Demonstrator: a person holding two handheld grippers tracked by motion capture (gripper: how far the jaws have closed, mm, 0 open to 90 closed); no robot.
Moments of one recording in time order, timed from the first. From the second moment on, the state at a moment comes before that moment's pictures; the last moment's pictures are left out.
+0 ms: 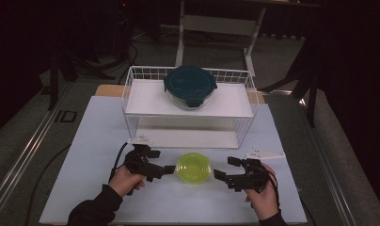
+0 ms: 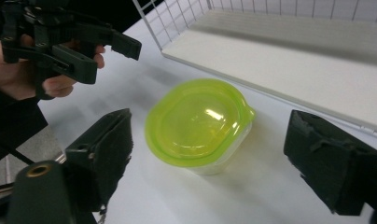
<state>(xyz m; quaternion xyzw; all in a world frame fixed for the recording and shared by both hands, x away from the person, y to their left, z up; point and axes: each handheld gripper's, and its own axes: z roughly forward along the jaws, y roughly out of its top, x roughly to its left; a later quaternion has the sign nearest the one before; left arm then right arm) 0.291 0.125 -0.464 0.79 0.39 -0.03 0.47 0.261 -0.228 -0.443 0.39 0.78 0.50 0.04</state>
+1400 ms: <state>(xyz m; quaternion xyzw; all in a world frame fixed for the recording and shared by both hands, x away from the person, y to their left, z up) 0.309 0.105 -0.515 0.69 0.52 -0.24 0.45 0.309 -0.209 -0.503 0.55 0.70 0.41 -0.18</state>
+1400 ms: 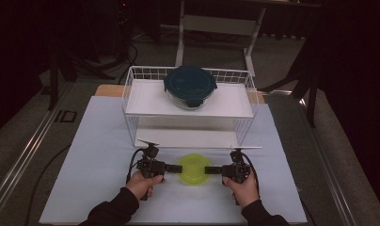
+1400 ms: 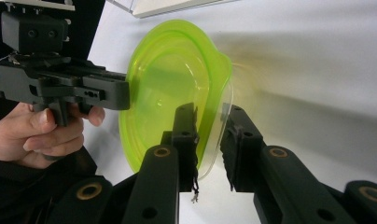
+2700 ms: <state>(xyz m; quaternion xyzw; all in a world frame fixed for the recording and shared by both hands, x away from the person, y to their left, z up) 0.298 0.132 -0.434 0.69 0.50 -0.22 0.47 0.300 -0.189 -0.425 0.50 0.72 0.45 -0.16</state>
